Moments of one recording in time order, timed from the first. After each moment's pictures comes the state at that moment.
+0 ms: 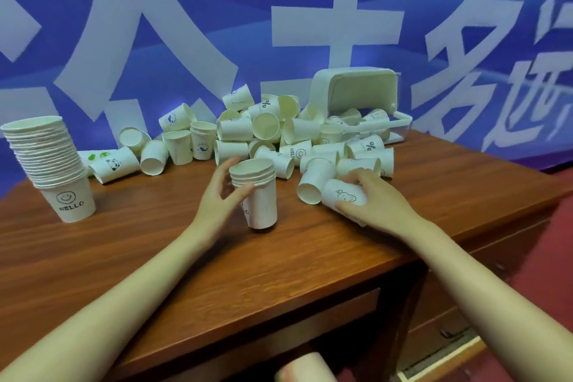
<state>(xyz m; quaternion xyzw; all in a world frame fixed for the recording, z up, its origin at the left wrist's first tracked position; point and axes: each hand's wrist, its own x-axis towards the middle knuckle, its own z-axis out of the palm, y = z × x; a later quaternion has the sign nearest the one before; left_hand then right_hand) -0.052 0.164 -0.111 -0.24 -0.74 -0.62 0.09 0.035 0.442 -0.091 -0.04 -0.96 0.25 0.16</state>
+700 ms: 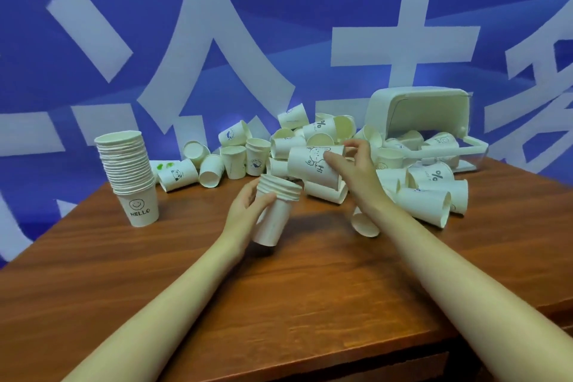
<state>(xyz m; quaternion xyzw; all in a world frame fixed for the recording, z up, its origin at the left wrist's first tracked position) -0.071 0.133 -0.100 -0.14 -0.72 -0.68 0.10 -0.069 0.337 -0.045 0.07 -0.72 0.65 0.23</state>
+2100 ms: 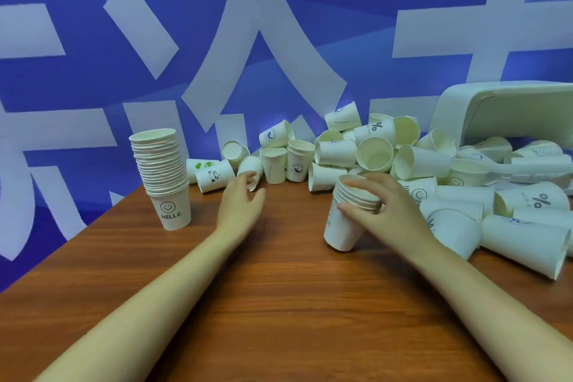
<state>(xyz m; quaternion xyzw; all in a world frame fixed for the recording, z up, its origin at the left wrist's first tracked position) -0.162 0.068 -0.109 0.01 -0.87 -0.42 0.26 -0.111 0.326 -0.086 0.16 -0.86 0.43 0.22</state>
